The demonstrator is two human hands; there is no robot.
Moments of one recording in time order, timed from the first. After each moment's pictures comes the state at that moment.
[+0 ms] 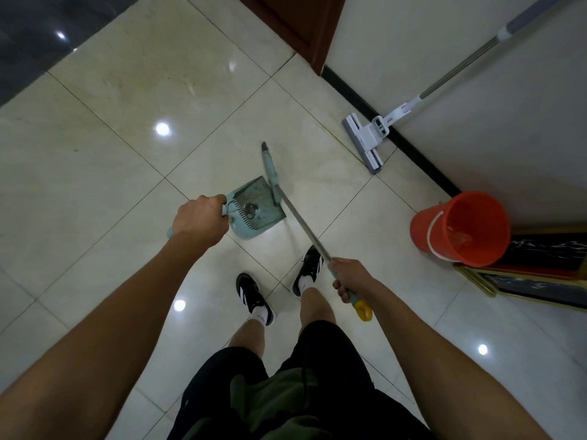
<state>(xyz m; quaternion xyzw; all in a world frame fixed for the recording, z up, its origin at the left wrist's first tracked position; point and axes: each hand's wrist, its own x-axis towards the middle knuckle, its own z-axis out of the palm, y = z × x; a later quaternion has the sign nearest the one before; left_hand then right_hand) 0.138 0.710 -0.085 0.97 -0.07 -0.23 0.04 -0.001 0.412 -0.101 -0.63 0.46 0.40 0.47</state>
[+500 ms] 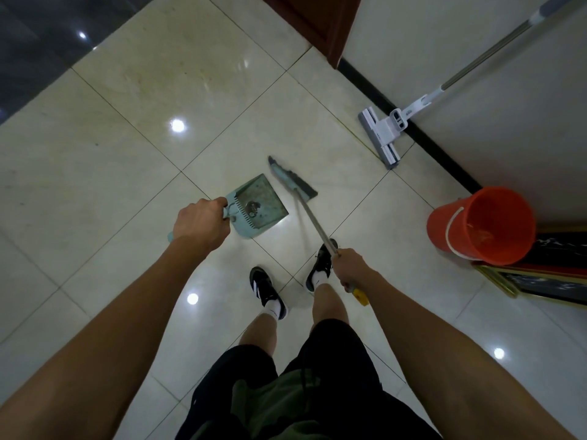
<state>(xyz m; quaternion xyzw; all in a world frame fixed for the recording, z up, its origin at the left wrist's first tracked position) 0.112 0.746 -0.089 0.97 -0.05 -0.22 0.03 0.009 0.445 -0.137 -0.79 0.30 0.45 0.30</state>
